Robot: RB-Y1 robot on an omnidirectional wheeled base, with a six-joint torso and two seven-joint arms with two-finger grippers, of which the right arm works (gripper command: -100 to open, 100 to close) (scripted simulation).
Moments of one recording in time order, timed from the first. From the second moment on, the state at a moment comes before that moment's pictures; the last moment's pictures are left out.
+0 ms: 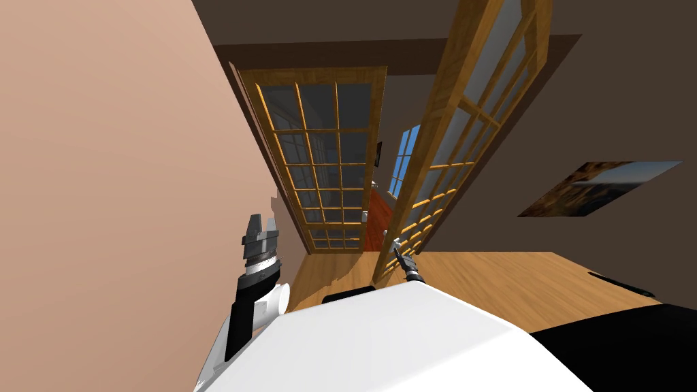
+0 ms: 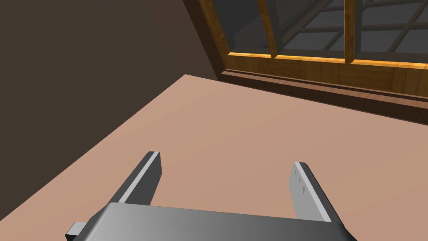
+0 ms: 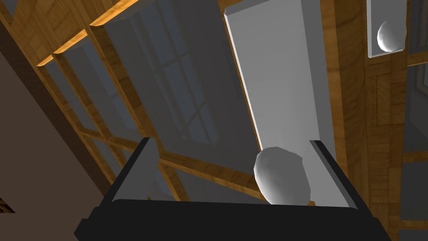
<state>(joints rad) 0.08 -0.16 -0.35 -0.59 0.09 -0.84 1.02</state>
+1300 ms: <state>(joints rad) 0.11 -0.18 -0.34 -0.61 0.04 -0.82 0.83</state>
